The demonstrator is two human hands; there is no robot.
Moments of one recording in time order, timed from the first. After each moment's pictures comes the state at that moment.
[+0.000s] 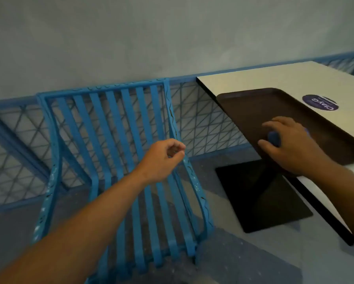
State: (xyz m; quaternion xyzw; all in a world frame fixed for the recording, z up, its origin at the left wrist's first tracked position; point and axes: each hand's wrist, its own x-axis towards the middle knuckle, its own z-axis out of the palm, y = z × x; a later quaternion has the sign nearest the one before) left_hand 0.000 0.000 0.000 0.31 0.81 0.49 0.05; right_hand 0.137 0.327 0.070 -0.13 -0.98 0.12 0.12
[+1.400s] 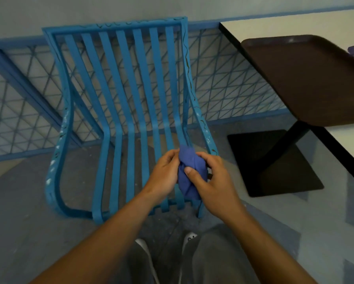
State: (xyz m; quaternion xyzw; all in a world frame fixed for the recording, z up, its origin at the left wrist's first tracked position) left_hand 0.150 -0.031 -0.085 0.02 0.71 0.68 0.19; right_hand 0.220 0.103 -0.082 -0.07 -0.82 0.55 0.10
